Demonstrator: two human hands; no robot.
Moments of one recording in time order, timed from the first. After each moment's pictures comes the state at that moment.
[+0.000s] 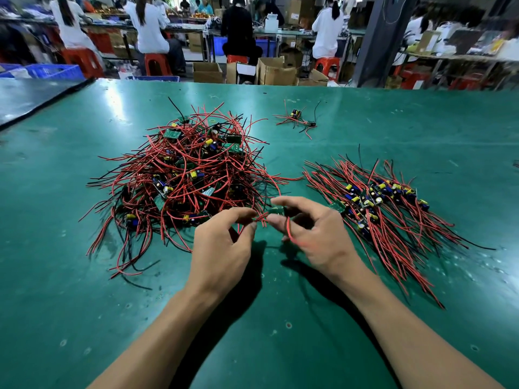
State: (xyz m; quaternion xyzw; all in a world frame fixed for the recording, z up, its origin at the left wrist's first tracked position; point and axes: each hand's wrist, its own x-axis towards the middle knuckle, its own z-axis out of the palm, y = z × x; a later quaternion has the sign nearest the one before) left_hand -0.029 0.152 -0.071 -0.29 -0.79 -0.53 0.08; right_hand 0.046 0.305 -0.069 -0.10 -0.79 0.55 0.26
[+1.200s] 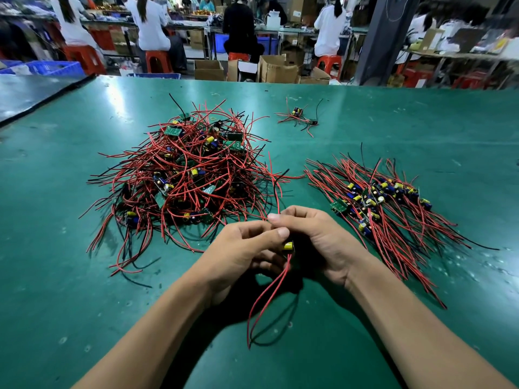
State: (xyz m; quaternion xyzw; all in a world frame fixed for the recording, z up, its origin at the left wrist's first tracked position) left_hand -0.020 0.154 -0.059 -0.24 -0.54 -0.70 -0.41; right_hand 0.047 0.296 -0.053 -0.15 -0.51 0.84 0.01
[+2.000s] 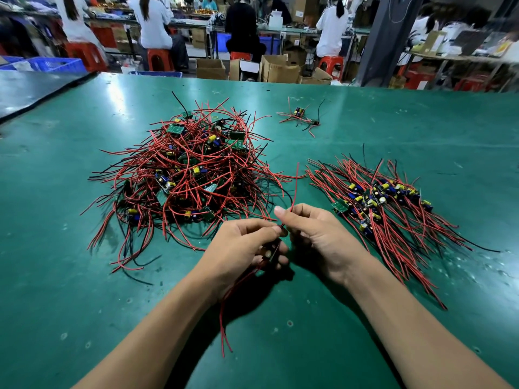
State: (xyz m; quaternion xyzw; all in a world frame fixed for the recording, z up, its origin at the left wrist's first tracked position) left_hand -0.023 0.160 -0.062 -0.17 -0.58 -0.71 -0.36; right_hand 0.043 0.303 -0.065 -0.20 -0.57 0.80 0.06
